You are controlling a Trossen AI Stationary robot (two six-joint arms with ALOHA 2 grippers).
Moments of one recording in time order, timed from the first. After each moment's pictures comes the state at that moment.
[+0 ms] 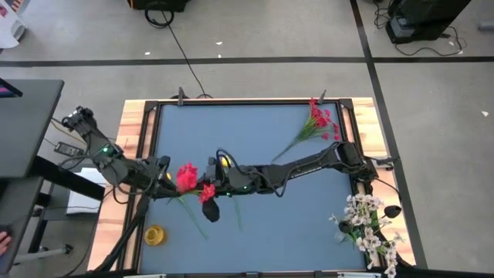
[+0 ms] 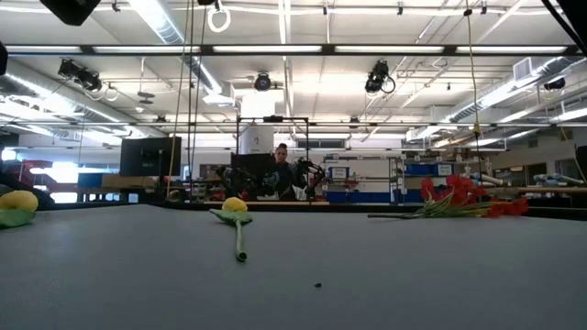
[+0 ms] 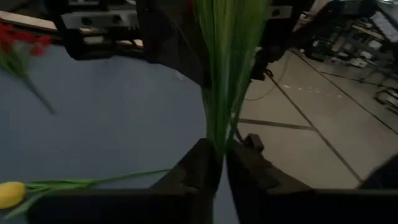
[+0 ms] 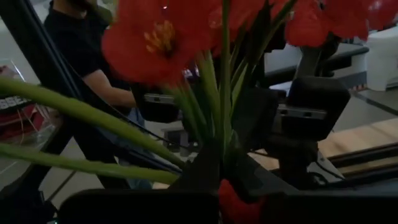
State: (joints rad) left arm -0.78 0.56 0.64 -0.36 -0.45 -0.46; right arm 0.22 2.16 1.85 0.29 0.19 0.31
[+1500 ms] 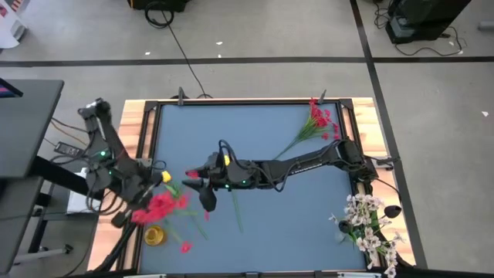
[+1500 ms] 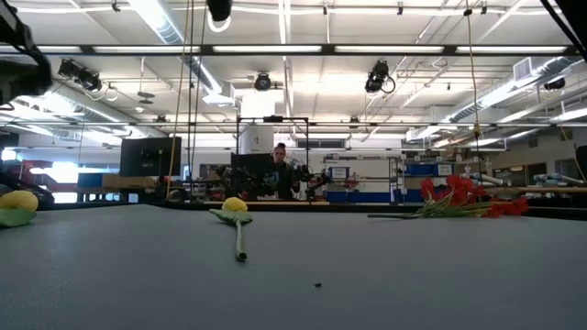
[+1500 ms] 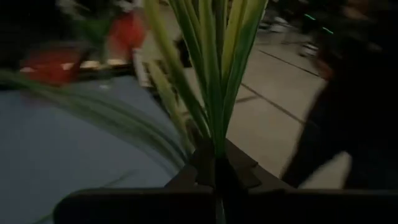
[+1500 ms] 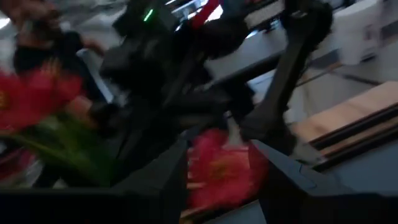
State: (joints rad) left arm -1.11 0.52 0.59 -0.26 -0.47 -0.25; right arm 0.20 2.14 1.85 0.25 0.26 0.48
